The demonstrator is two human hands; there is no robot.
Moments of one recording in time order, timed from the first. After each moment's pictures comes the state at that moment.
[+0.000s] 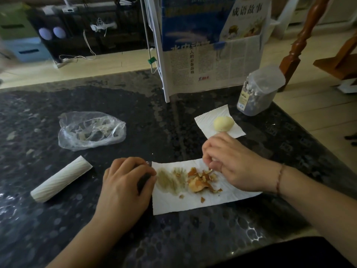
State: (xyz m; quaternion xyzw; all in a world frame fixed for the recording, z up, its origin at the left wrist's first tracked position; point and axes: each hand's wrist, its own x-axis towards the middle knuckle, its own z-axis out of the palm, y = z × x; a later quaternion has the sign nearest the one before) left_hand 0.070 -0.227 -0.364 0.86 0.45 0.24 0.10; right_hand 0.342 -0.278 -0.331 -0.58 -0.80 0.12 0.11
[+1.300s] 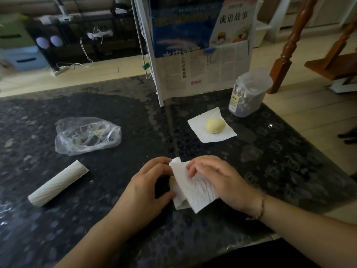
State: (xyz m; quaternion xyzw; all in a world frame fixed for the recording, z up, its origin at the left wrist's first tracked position) left_hand 0.096 -0.231 -0.367 0.88 0.31 0.23 0.28; right_hand 0.303 -0.308 -0.348 -0.60 -0.59 0.34 0.42
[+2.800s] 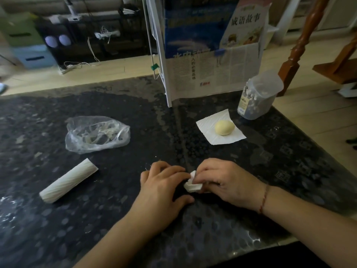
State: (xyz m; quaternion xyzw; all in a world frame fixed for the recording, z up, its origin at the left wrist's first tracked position) left_hand 0.110 -0.239 -0.367 0.91 0.36 0.14 0.15; right_hand 0.314 -0.289 -0.359 -0.50 -0.81 0.12 0.28
